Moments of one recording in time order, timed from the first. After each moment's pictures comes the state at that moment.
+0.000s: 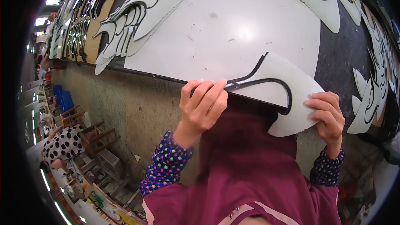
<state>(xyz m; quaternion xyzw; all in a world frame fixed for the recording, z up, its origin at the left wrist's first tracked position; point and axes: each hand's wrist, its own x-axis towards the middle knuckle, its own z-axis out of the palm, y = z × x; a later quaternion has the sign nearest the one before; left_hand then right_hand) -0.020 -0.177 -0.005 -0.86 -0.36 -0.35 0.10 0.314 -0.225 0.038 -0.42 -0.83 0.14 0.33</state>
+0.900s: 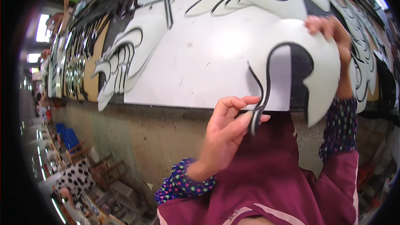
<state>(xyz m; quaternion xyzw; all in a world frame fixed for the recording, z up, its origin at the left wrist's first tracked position) 0.042 -0.198 0.070 -0.16 -0.30 -0.41 -0.85 0.366 -0.103 0.056 -0.31 -0.66 0.38 0.57</state>
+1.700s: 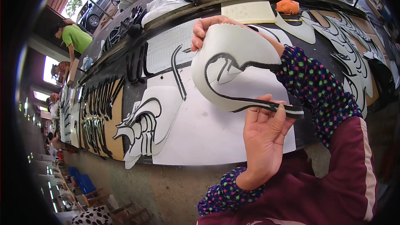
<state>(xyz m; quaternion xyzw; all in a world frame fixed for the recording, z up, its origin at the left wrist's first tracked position) 0.127 -0.127 0.114 -0.16 -0.23 -0.48 -0.83 0.246 0.101 0.107 0.03 -0.57 0.70 0.43</state>
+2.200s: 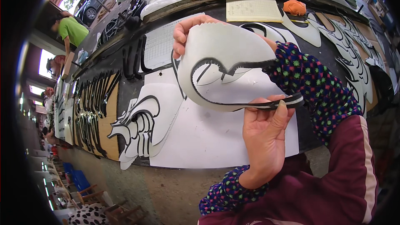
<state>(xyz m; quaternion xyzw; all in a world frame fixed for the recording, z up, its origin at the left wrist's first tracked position) 0.126 -0.110 0.103 -0.13 -0.18 -0.55 -0.81 0.202 0.127 0.101 0.04 -0.56 0.73 0.39</state>
